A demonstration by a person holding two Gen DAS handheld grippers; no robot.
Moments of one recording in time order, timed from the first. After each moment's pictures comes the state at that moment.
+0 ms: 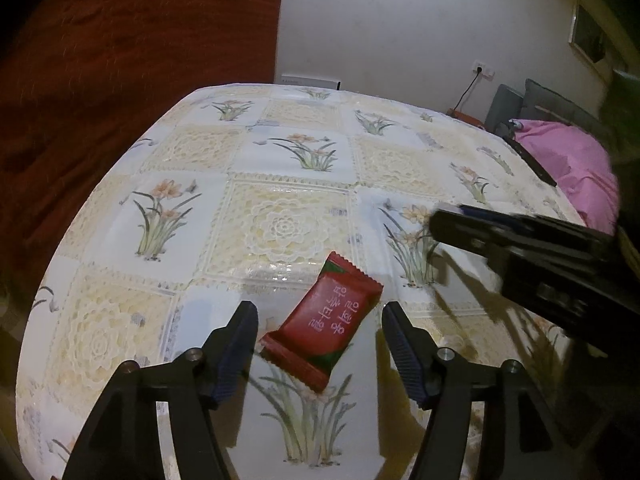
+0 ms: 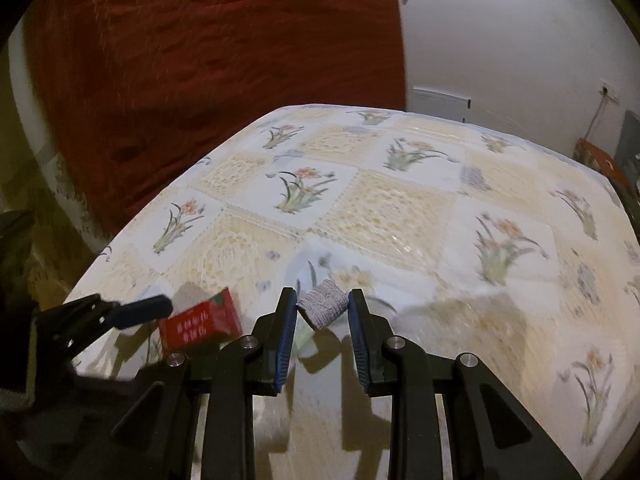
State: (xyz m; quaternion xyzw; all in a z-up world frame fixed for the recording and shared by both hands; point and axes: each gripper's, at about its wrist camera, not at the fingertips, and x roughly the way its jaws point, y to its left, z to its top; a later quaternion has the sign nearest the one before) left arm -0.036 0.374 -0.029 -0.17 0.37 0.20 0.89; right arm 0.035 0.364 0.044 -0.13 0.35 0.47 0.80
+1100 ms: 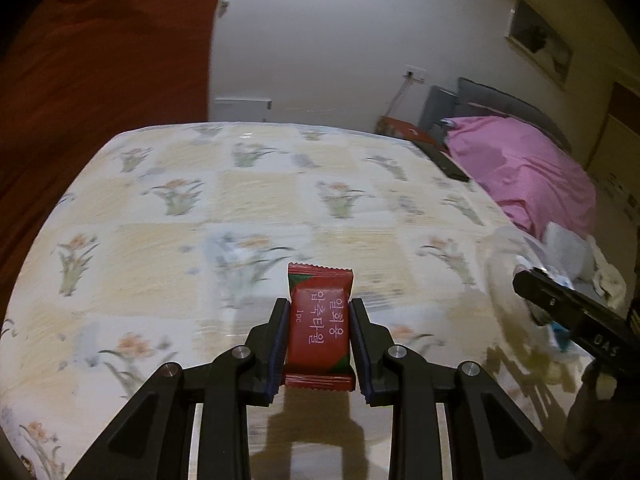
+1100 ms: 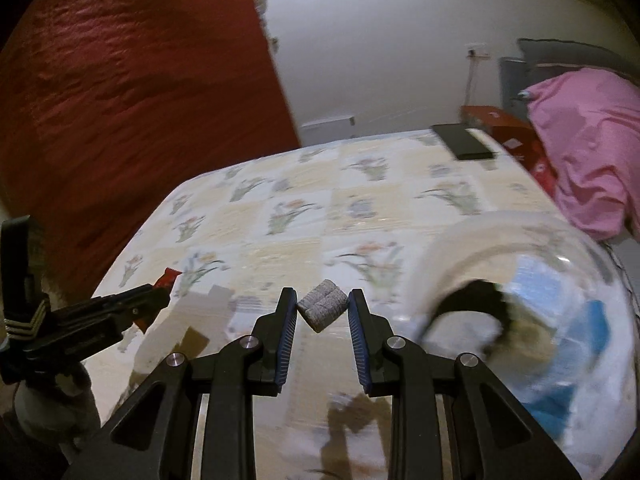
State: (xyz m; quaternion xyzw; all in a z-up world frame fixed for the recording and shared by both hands) left arm -0.007 0.279 0.018 -0.15 0.34 0.10 0.92; right arm 0.030 0.140 0.078 0.02 0.33 0.33 0.88
